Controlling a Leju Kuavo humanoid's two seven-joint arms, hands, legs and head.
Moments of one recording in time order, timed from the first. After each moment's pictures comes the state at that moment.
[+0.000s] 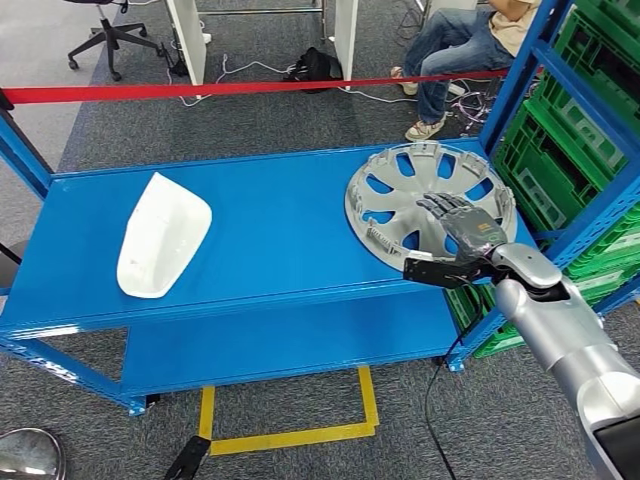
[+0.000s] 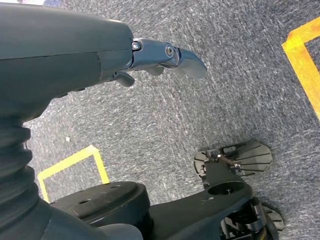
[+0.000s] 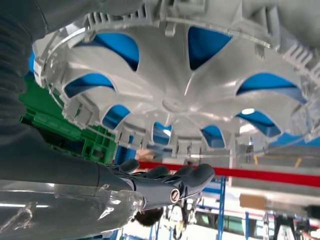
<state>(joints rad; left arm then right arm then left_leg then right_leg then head) -0.16 -0.18 0.96 -0.21 -1.36 0.11 -0.08 -0.72 -0.36 0.55 -0.83 0.84 0.00 -0.34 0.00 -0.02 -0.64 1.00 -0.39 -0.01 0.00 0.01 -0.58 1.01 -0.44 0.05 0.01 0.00</state>
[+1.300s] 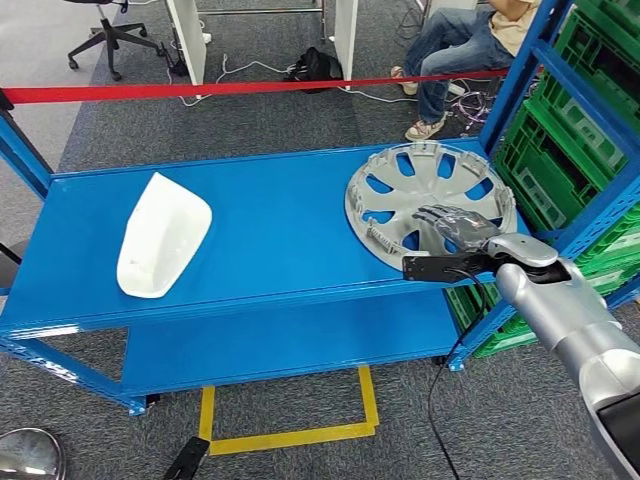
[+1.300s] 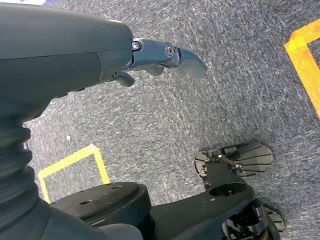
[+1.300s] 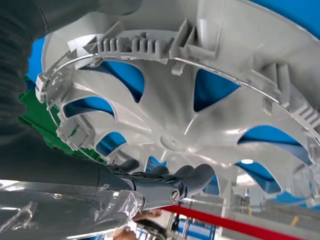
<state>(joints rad) -0.16 -0.18 0.96 -0.21 -1.35 0.12 -0.08 -0.84 -0.37 0.70 -0.74 0.78 0.20 -0.33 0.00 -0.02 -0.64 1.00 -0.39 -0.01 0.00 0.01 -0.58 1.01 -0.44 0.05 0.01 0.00</state>
